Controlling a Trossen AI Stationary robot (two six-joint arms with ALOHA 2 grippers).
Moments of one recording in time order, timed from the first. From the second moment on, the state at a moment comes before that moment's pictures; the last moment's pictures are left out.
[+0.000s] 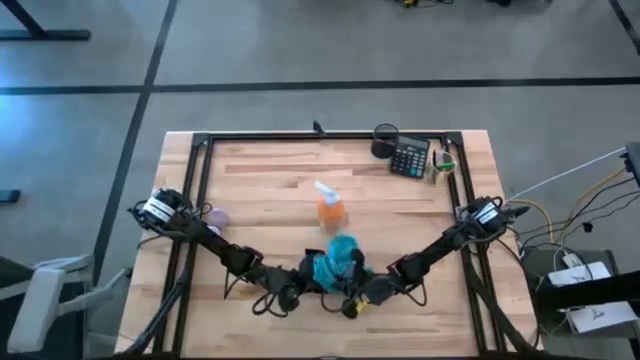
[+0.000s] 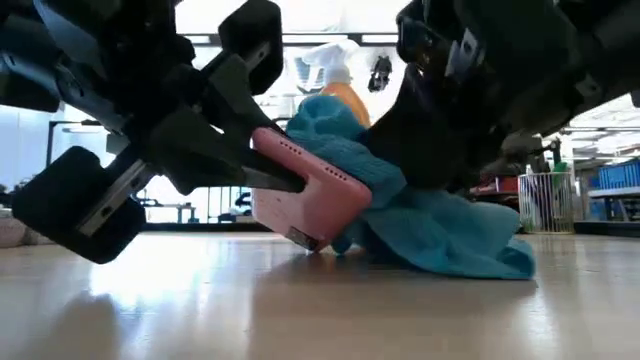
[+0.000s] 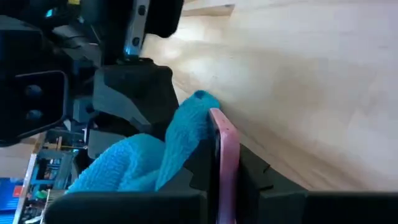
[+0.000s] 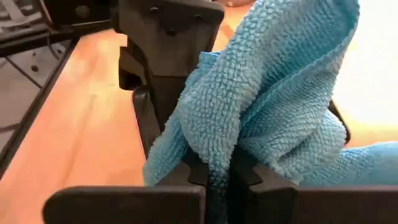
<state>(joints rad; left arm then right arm) -0.48 1.86 0.75 0.67 -0.31 0.92 0.56 1.99 0.88 0.66 0.53 0.51</state>
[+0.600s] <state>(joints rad) -0.50 1.86 0.74 0.67 -0.31 1.18 0.67 1.69 0.89 -0.01 0.53 0.76</state>
